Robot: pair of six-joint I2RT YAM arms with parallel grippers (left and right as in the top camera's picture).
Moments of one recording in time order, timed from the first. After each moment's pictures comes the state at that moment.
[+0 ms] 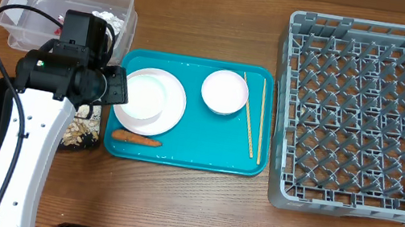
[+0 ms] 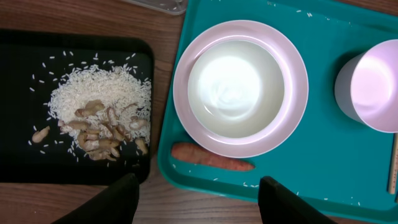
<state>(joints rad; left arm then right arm) -0.06 1.40 1.39 -1.18 -0.03 -0.28 -0.73 1.47 1.43 -1.07 -0.07 0.25</state>
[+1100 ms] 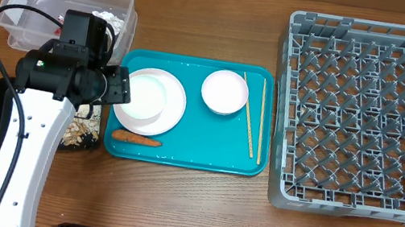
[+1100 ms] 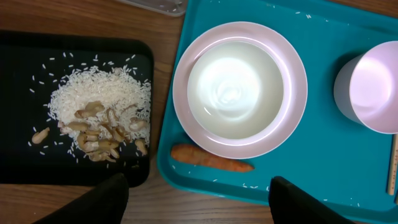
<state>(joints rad) -0.06 1.40 1.39 -1.18 -0.03 -0.29 -0.78 1.71 1.47 -1.07 -0.26 0.33</state>
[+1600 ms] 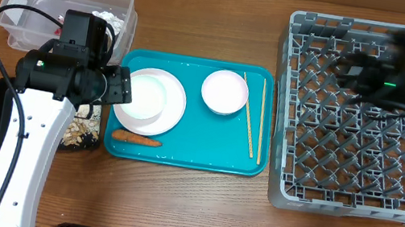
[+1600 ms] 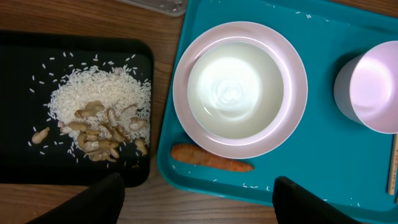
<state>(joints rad) -0.06 1.40 1.39 -1.18 -0.03 -0.29 -0.06 1.54 1.58 -1.02 -0.40 0.19</state>
